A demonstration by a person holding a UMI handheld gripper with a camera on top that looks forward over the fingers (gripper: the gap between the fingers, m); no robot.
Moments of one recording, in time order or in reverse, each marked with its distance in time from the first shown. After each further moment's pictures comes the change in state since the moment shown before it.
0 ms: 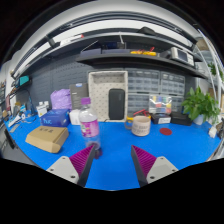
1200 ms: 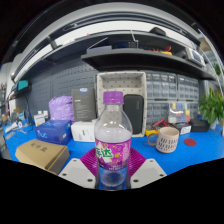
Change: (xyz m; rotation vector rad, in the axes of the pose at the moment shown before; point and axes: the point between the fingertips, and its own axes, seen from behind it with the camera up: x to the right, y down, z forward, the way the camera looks) arm -0.073 -0.033 0.149 0.152 -0.029 0.014
